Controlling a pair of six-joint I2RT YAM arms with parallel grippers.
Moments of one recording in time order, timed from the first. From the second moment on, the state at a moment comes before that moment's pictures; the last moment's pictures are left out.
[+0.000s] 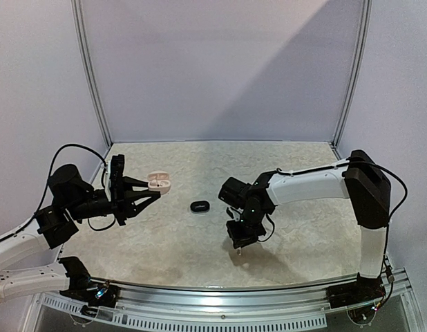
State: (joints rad) left arm -0.68 0.69 0.48 0.20 0.54 0.03; right arm 1.01 2.02 1.39 -0.77 -0.17 0.71
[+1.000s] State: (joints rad) left arm -0.68 0.69 0.48 0.20 0.54 0.06; right arm 1.05 2.04 1.46 -0.90 0.05 0.71
